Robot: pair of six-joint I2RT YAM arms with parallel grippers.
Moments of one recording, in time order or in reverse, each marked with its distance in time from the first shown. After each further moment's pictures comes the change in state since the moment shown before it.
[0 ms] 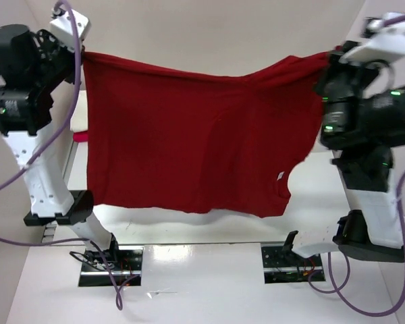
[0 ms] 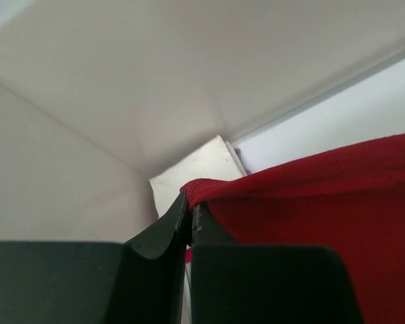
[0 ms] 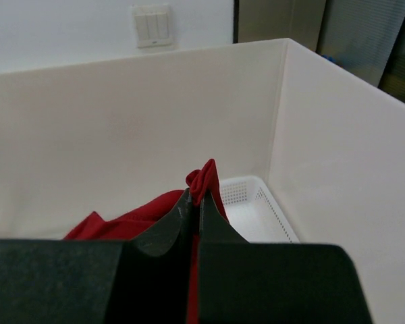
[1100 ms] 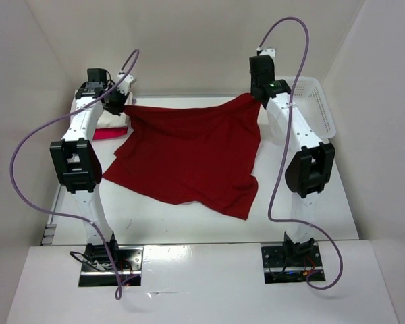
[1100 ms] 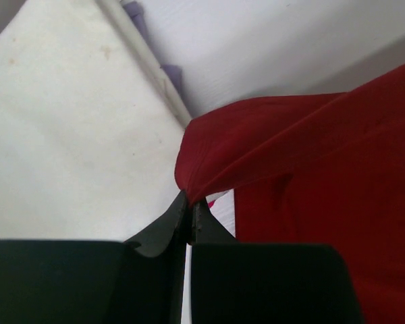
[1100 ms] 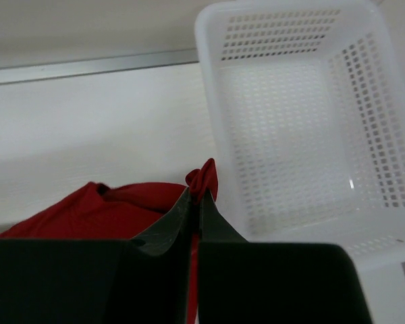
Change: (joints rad) left arm 0.050 0.405 -0.774 0.509 0.071 0.063; right arm -0.755 0.701 -0.163 -0.356 -0.724 0.679
